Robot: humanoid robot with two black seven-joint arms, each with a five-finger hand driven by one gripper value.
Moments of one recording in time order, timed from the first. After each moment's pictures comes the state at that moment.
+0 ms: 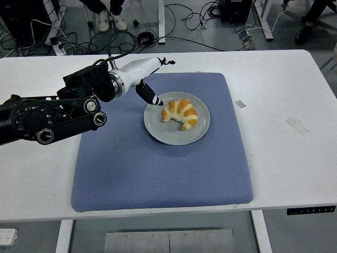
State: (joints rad) left arm -1.25 0.32 -0.05 -1.23 1.13 0.21 0.28; right arm -0.08 0.00 0.04 0.16 -0.11 -0.10 0.23
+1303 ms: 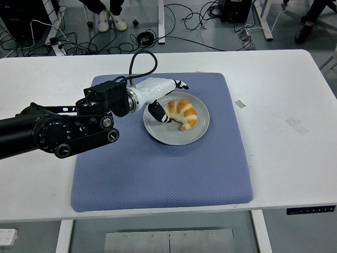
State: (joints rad) left arm -1.21 0.22 -0.02 -1.15 1.26 0.14 0.23; right arm -0.08 0.00 0.04 0.16 -0.11 -0.10 0.23
